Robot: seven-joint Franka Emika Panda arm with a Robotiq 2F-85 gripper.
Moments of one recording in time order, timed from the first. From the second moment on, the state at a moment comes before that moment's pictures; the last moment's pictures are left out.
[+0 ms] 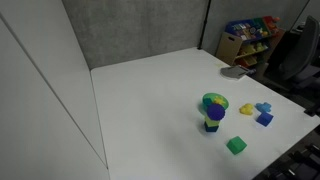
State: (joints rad) arm 0.06 -0.61 0.23 -2.41 -0.11 1.77 0.07
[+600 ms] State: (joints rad) arm 0.07 -0.61 0.23 -2.41 -0.11 1.77 0.07
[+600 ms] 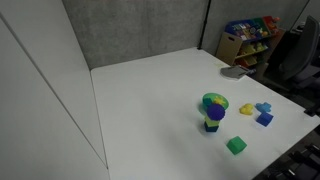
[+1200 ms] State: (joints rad) arm 0.07 -0.46 0.22 -2.30 -0.11 1.77 0.18
